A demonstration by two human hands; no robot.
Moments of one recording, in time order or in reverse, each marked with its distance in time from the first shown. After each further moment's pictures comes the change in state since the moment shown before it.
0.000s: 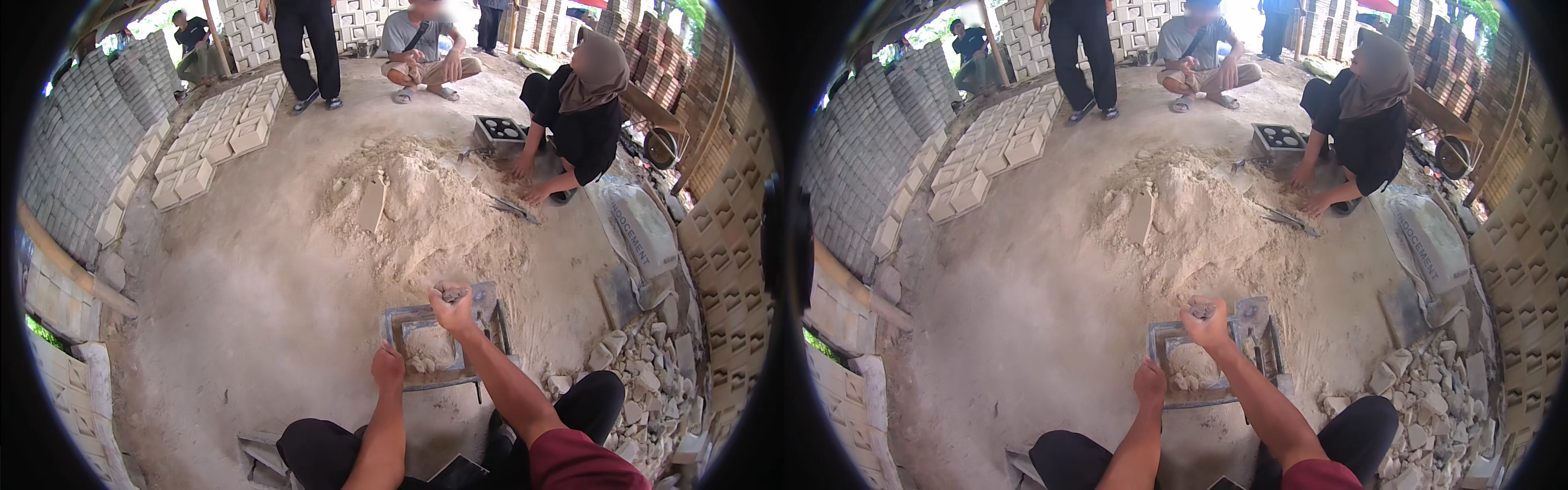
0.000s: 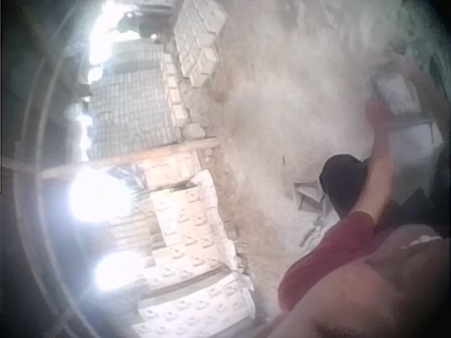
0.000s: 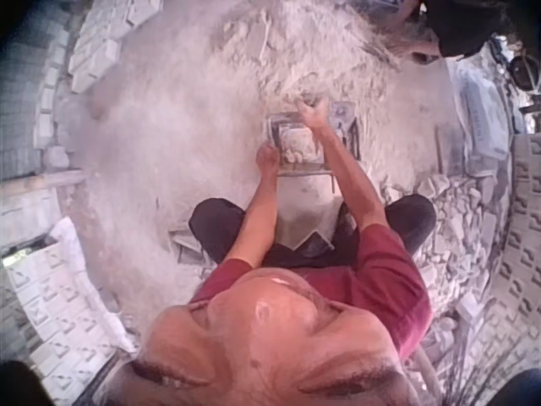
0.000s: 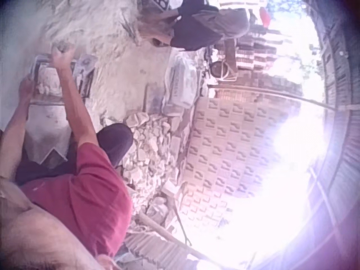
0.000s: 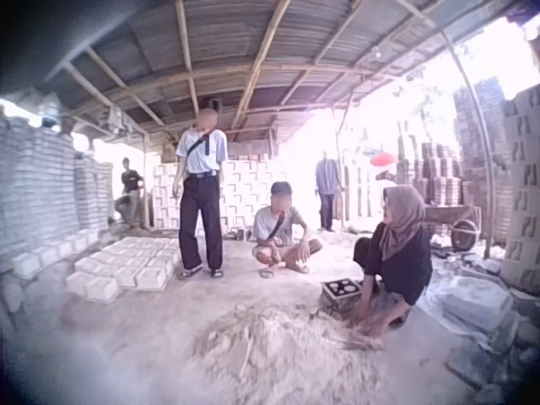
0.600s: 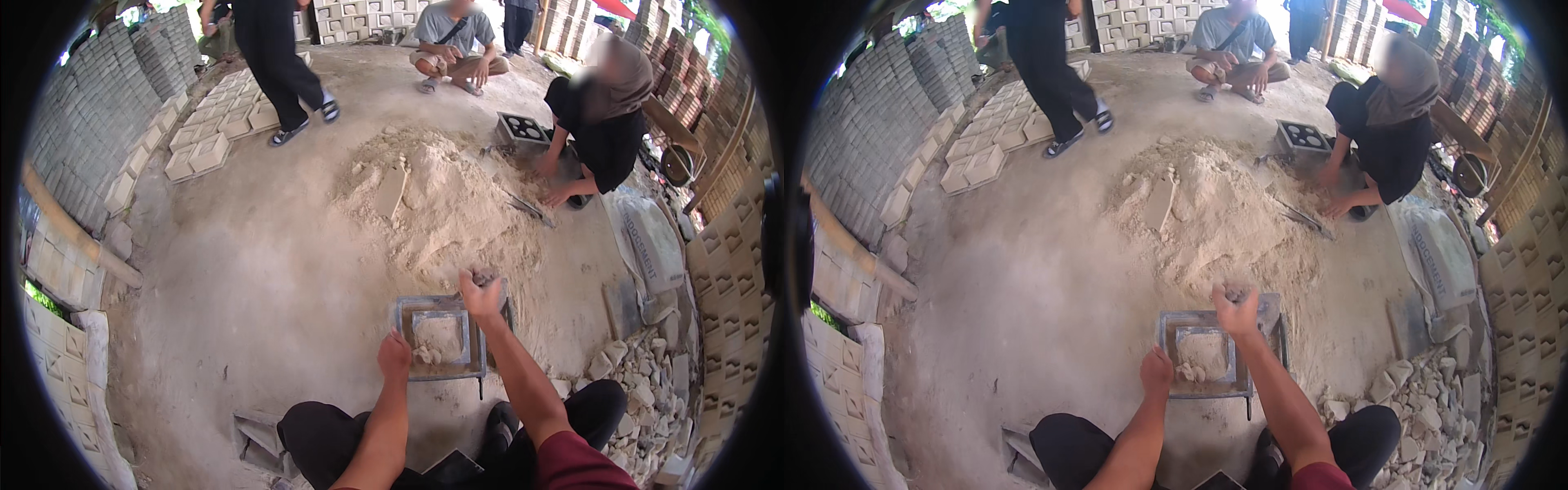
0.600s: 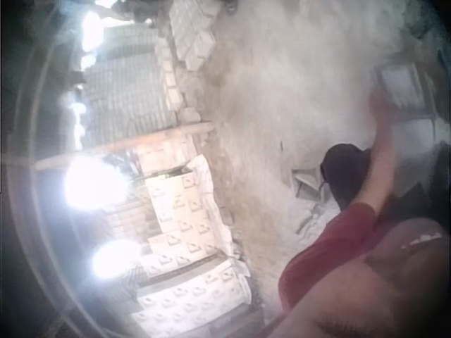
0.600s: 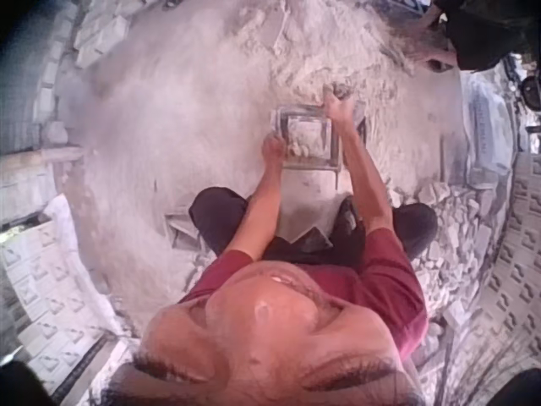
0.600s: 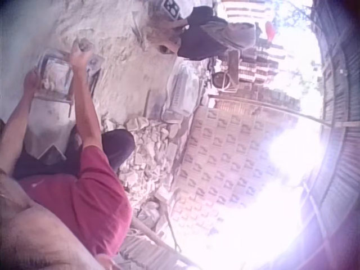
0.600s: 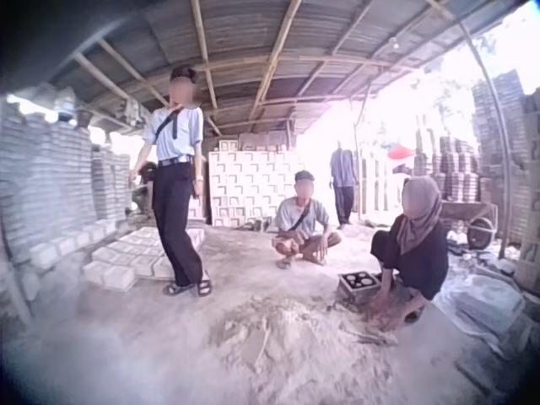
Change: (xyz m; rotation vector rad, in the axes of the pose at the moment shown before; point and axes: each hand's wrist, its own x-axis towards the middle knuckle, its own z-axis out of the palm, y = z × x) left_hand 0.001 0.008 -0.006 -0.044 -0.018 -0.026; right_hand 0.015 0.006 -0.008 -0.045 0.272 0.000
